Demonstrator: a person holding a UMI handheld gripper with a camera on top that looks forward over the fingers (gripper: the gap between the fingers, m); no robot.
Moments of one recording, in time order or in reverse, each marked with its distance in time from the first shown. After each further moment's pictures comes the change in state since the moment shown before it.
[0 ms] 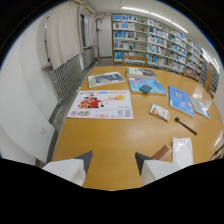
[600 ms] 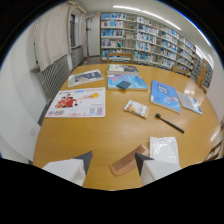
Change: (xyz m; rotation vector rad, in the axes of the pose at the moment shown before) arm 0.103 0.009 0.031 -0.008 0.092 0.041
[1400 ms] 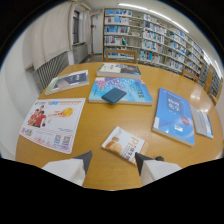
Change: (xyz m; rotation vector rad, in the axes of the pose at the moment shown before) arm 0.081 -0.103 0.175 -0.013 -0.042 -0.065
